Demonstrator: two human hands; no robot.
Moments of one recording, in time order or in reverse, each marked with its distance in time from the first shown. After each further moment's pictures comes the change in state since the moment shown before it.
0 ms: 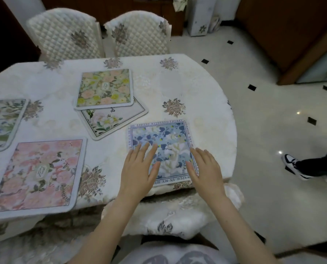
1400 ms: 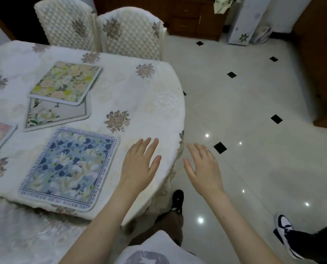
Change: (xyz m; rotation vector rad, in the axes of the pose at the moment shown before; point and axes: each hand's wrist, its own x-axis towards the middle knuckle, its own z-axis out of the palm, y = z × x) left_hand 0.261 0.313 0.150 0.026 0.071 -0.354; right_hand 0.264 0.328 -0.171 -0.011 -0.166 -0.385
